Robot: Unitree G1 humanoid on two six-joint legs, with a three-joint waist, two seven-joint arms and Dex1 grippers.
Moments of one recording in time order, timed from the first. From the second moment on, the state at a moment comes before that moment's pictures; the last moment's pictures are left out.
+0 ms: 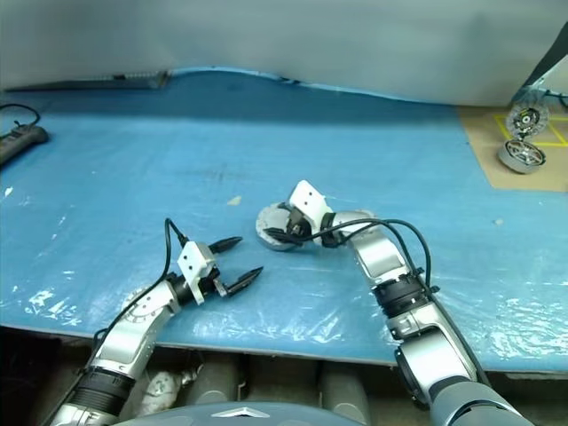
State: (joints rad) left arm -0.03 0.33 -0.12 0.06 -0.19 -0.14 -0.78; right arm -0.57 -0.30 0.30 0.20 0.07 0.34 0.82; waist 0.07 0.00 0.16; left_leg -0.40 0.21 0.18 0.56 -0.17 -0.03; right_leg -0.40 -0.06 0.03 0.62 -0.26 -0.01
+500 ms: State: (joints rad) left arm -0.05 0.31 -0.11 0.08 -0.21 -0.14 -0.76; right arm -0.57 -0.31 0.32 0.18 0.05 0.38 0.80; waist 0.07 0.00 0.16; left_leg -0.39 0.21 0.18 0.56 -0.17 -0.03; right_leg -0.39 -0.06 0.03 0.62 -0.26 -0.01
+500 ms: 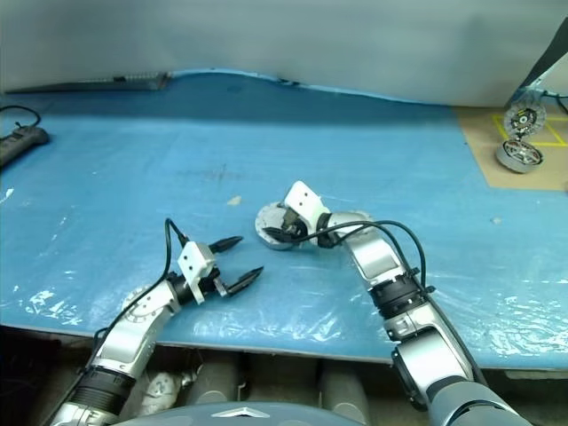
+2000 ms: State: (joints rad) left arm -0.54 0.36 -0.03 0.16 -0.53 0.86 -0.74; right arm -0.57 -0.30 0.33 0.17 0.05 0.40 0.79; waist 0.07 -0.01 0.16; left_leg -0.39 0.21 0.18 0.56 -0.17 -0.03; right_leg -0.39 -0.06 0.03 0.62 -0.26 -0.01
